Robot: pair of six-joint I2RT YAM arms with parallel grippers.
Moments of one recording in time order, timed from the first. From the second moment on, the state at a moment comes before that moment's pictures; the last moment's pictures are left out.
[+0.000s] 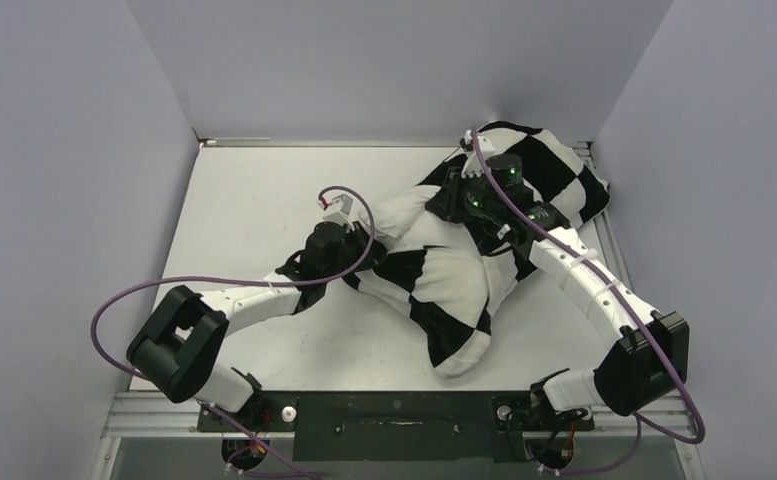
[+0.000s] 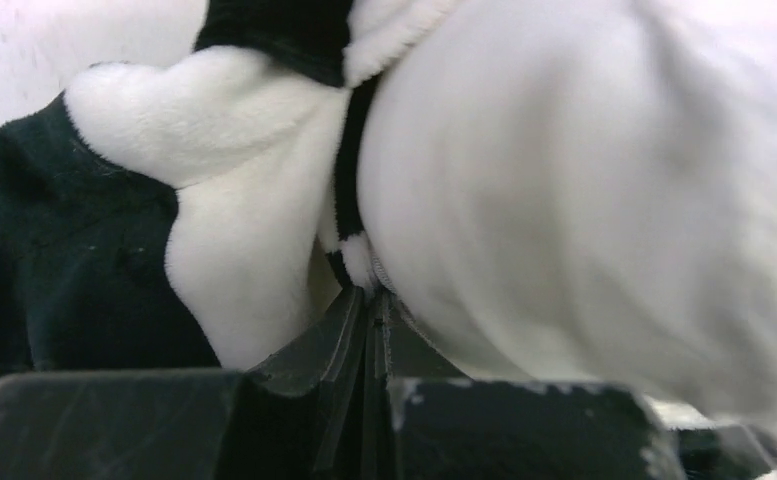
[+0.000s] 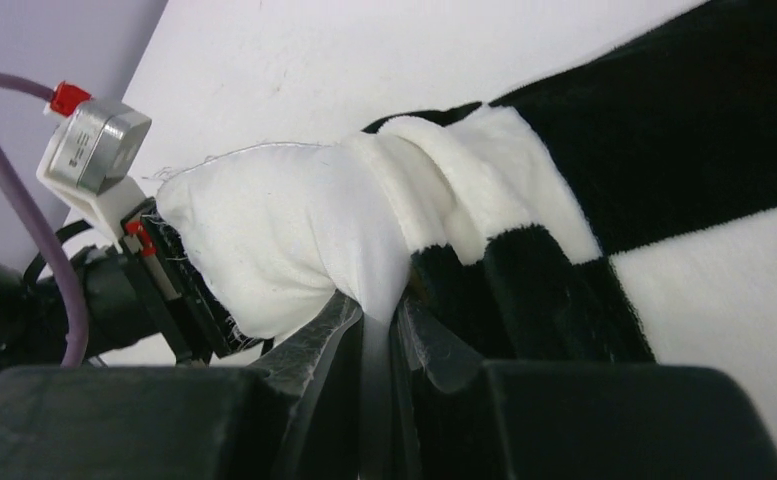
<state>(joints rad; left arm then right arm) -0.65 1.47 0.69 0.39 0.03 -0.86 0.43 1.35 1.19 -0.31 -0.31 0.35</state>
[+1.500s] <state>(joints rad) -0.78 1.38 0.93 0.14 0.30 -0.03 0.58 1.58 1.34 -0.22 -0.15 0.30</state>
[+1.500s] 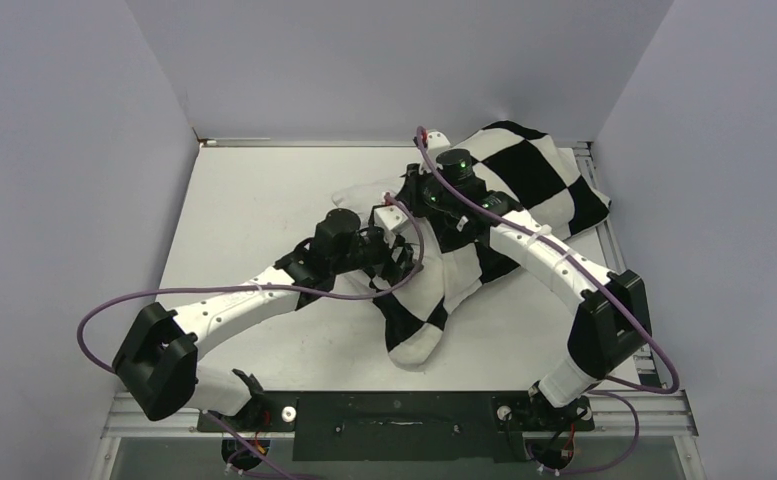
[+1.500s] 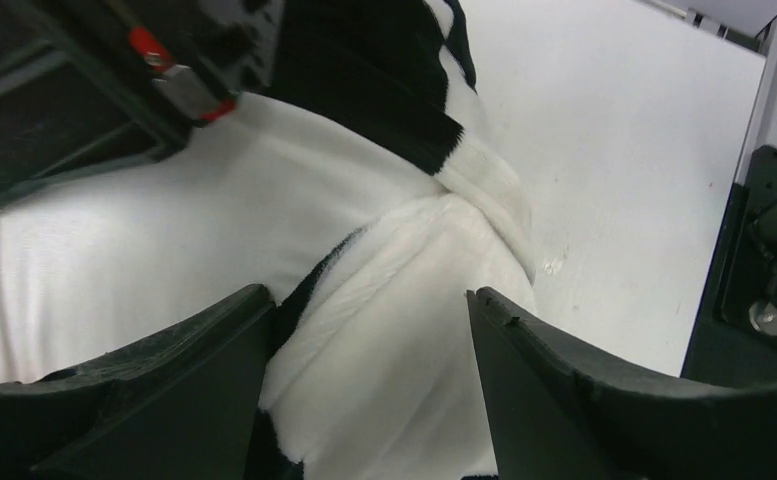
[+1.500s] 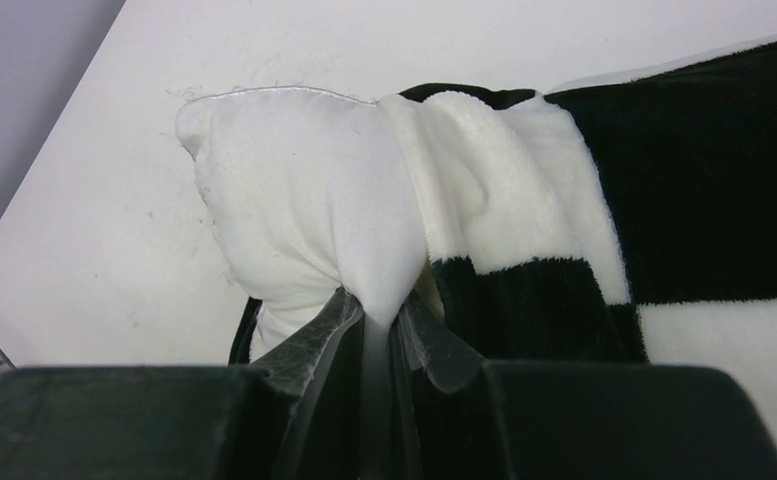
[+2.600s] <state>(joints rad) -1.18 1.44 0.81 0.00 -0.12 0.06 0.52 1.81 1.66 -0.38 -0.27 0.36</state>
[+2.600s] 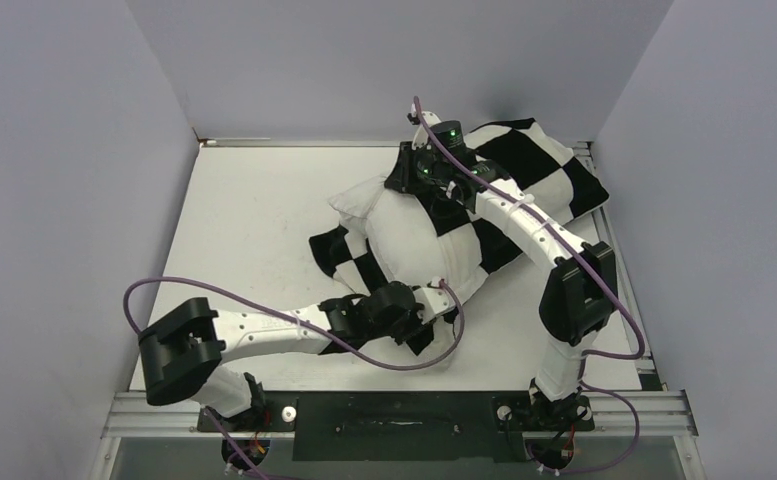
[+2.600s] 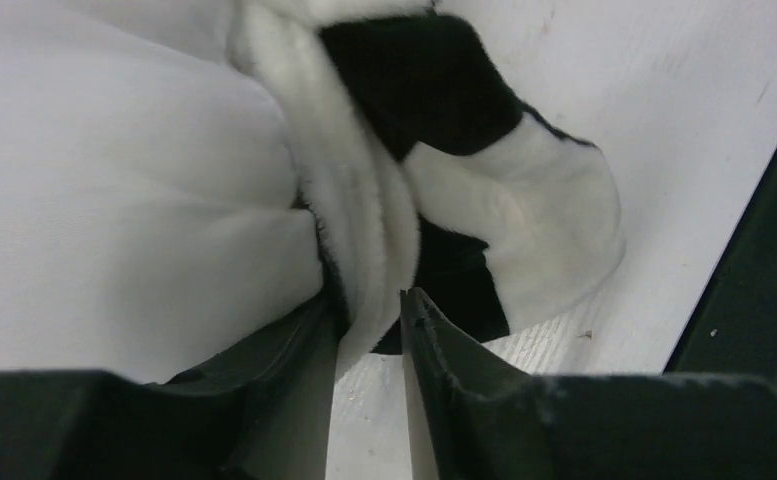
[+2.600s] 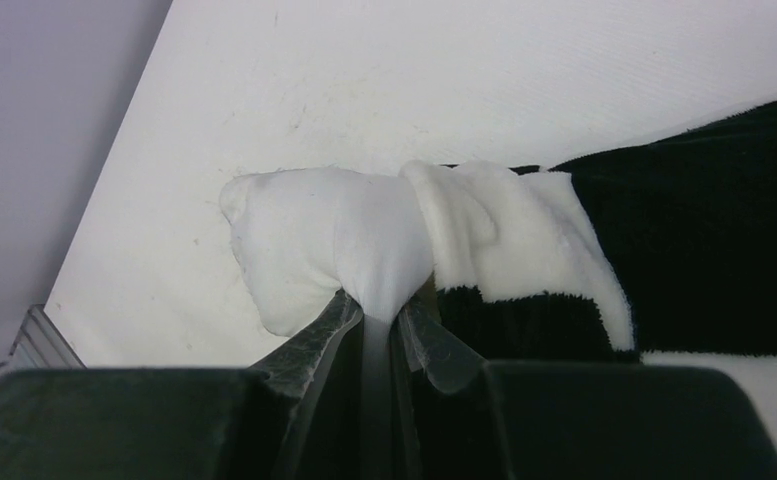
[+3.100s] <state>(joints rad) -1.21 1.33 0.84 -0.02 -0.12 -0.18 0.51 1.78 1.47 -0.11 -0.36 0.41</state>
